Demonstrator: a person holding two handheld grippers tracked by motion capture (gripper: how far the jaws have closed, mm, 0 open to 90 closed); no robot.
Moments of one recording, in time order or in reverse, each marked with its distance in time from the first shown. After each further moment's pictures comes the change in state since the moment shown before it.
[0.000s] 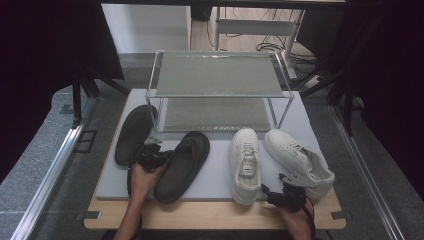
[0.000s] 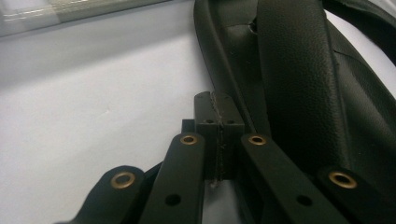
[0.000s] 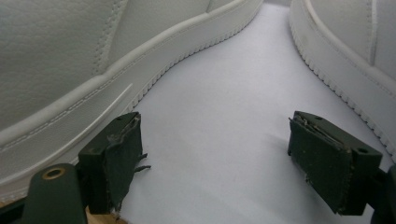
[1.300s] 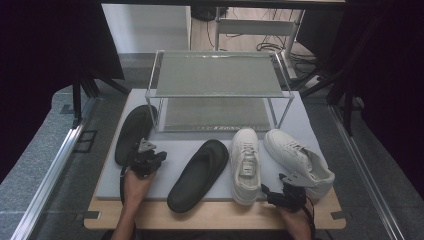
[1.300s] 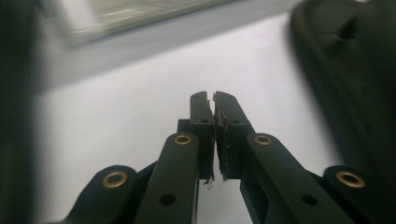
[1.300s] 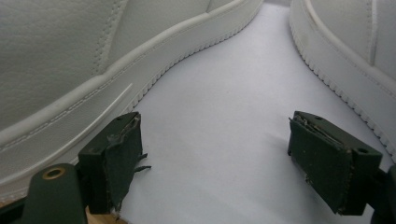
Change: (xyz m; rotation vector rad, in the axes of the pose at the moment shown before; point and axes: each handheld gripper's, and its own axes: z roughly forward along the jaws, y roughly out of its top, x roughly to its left) left arm -0.004 -0.012 -0.040 -0.057 0.151 0.051; right arm 0.000 0.000 0.000 0.000 0.000 0.000
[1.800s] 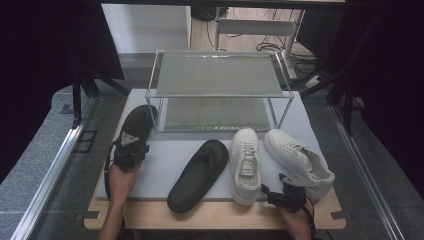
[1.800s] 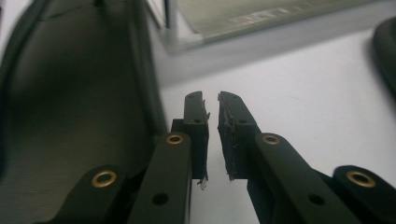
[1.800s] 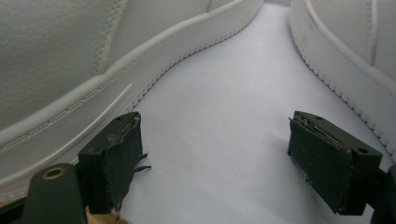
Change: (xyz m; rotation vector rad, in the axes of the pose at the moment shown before) left arm 0.042 0.006 -0.013 -0.017 0.131 -0.042; right arm 0.000 0.000 0.000 0.000 -0.001 0.000
